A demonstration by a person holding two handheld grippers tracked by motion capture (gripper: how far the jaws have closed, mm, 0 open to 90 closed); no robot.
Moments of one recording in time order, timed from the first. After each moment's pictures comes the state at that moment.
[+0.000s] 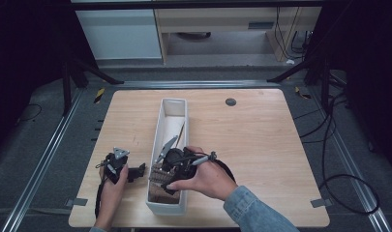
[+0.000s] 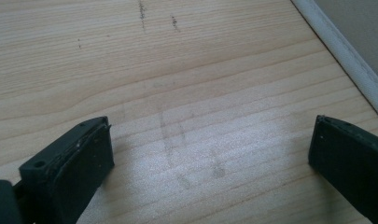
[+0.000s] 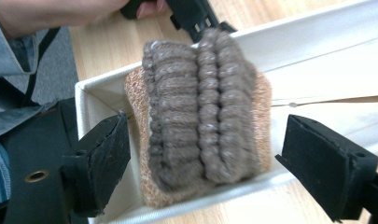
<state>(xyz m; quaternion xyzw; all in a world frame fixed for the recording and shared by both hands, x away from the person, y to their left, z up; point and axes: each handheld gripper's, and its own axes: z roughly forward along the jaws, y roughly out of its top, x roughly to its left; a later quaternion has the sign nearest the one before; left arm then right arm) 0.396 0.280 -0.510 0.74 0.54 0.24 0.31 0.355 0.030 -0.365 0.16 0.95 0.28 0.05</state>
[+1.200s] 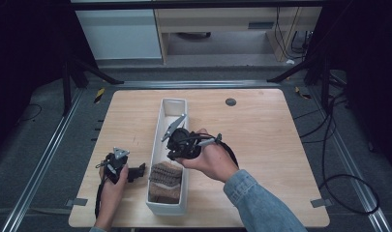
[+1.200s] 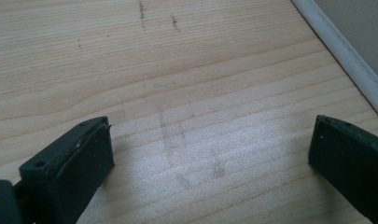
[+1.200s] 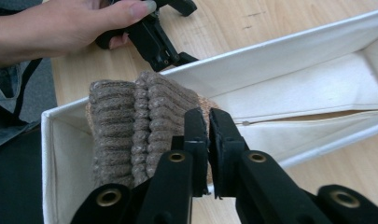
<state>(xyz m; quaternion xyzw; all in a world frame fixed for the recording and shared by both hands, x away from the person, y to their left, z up) 0.396 0.280 -0.510 0.74 0.54 0.24 0.31 0.393 0.018 -0.341 0.16 0.94 0.30 0.07</state>
